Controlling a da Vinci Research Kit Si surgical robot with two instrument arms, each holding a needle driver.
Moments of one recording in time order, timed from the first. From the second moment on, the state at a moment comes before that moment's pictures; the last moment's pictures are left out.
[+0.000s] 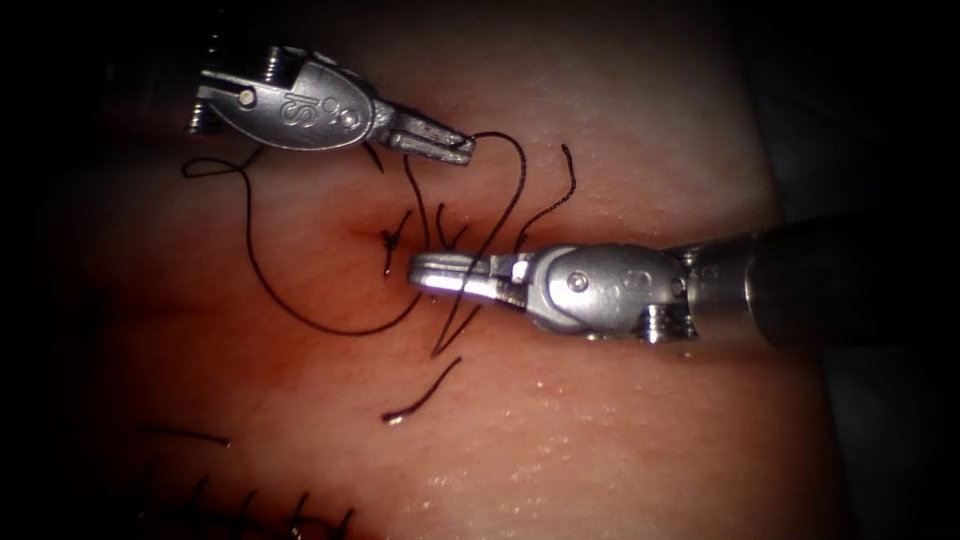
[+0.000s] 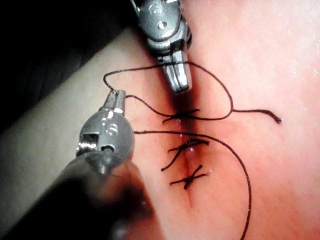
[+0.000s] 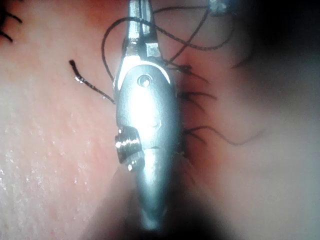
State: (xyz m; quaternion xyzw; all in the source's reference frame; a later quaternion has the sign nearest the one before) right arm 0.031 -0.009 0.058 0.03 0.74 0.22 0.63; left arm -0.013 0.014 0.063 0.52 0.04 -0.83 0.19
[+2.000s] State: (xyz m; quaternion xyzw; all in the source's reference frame) right arm 0.022 -0.012 0.067 0.03 0.47 0.74 0.48; left arm -0.016 0.003 0.068 0.53 0.07 -0.82 0.17
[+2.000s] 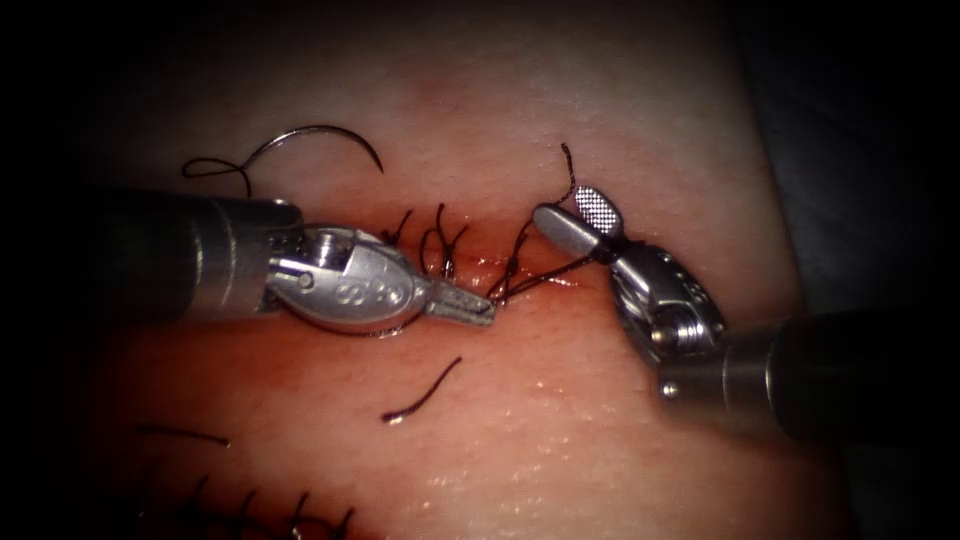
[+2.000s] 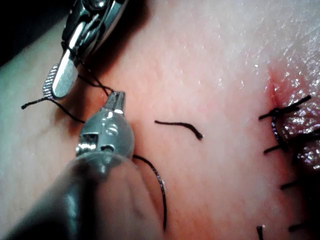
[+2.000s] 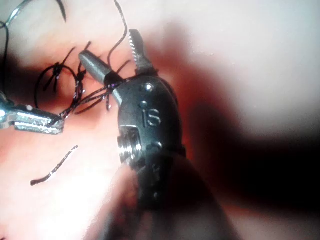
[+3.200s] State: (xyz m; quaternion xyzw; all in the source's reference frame) right arm 0.023 -0.012 0.067 0.02 0.46 0.76 0.47; left arm -0.014 0.005 0.069 0.53 0.07 -0.83 0.16
